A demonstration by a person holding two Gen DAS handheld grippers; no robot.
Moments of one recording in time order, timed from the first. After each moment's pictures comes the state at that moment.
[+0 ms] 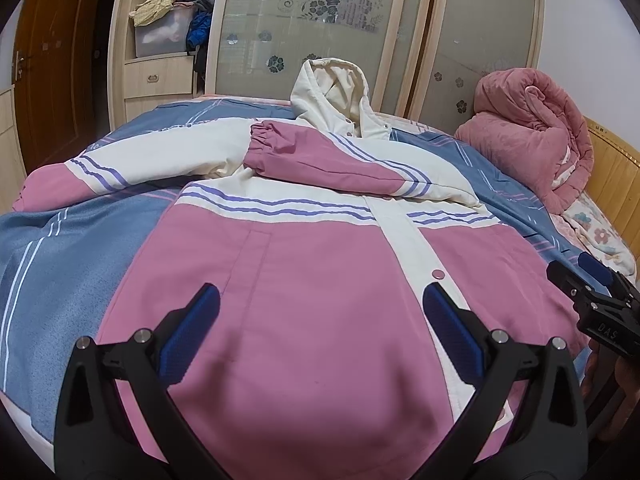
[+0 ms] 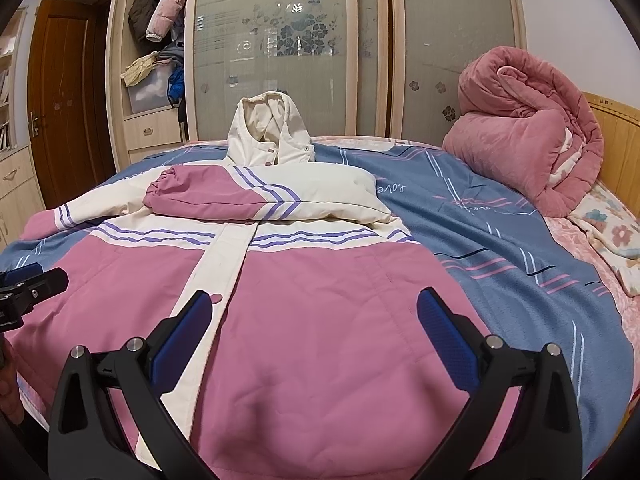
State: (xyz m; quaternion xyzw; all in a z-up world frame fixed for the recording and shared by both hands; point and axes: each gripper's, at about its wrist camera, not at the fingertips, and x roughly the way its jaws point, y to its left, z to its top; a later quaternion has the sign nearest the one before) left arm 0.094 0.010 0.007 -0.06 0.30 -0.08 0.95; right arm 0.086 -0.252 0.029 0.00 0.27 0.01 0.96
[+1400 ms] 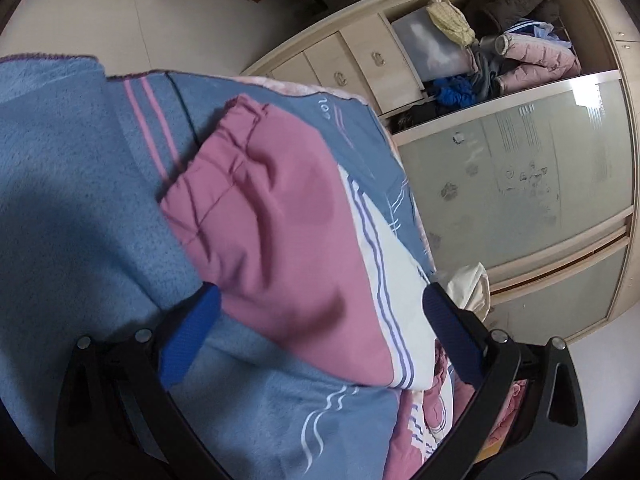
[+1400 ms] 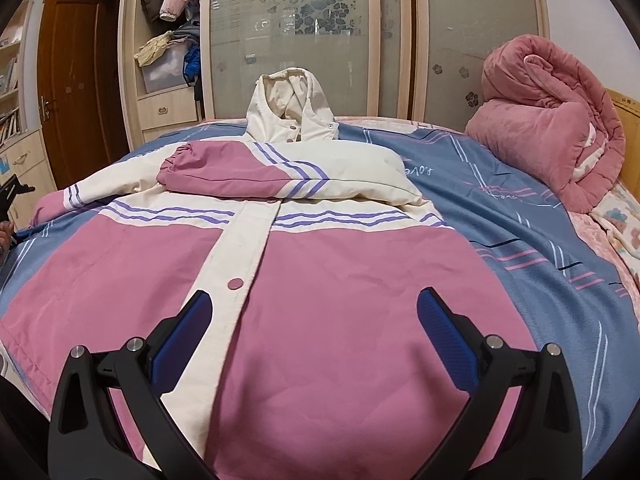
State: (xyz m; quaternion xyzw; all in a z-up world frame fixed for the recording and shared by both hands) left arm 0.213 0.452 -0.063 -0.53 0.27 0.03 0.80; right arm 0.105 -0.229 0.012 0.00 0.30 0.05 0.95
